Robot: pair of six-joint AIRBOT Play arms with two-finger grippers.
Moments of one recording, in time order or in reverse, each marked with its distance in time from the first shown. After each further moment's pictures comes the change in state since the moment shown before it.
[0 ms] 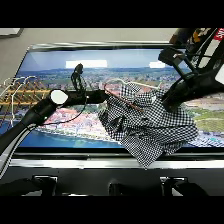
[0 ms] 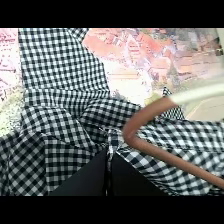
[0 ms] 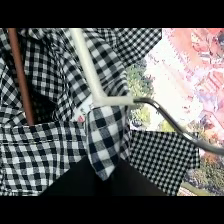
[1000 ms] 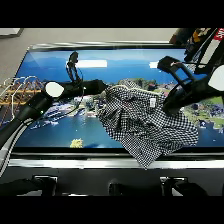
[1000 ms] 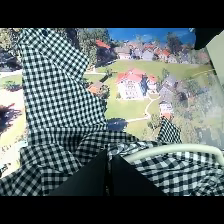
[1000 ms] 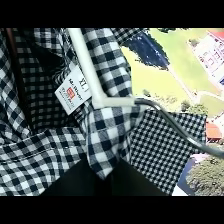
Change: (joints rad) left arm 0.031 -0.014 0.107 0.021 0.007 0.024; right arm 0.000 -0.003 -0.073 -0.060 -0.005 0.025
